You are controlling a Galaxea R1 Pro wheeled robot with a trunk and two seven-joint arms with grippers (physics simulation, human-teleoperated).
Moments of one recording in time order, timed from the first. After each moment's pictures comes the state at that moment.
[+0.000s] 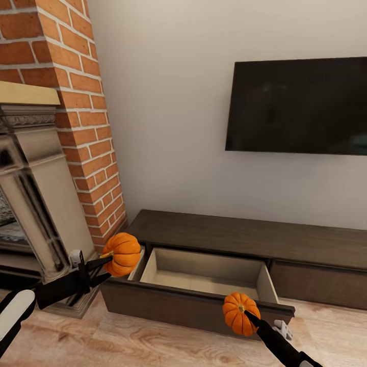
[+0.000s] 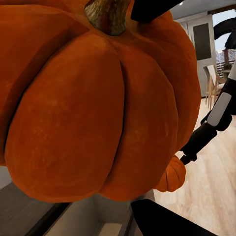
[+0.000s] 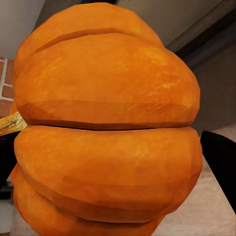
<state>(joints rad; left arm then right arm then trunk) -0.35 0.47 -0.03 -1.11 1.29 0.99 -0.64 -0.49 -0.21 0.45 -0.09 -1.29 0.03 0.77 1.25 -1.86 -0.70</state>
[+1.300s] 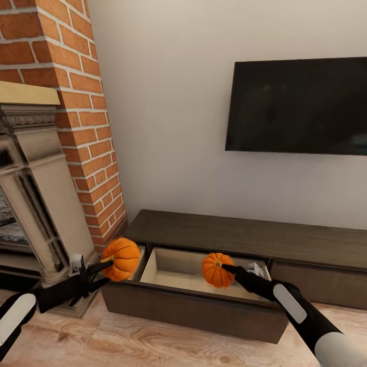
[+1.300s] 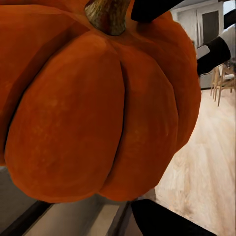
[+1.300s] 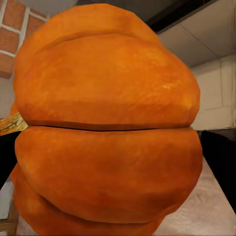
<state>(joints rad) -0.35 0.46 -0.03 -1.06 1.24 0.96 -0.64 -0.57 -0.25 0.29 -0.73 -1.08 0.52 0.32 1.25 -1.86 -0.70</state>
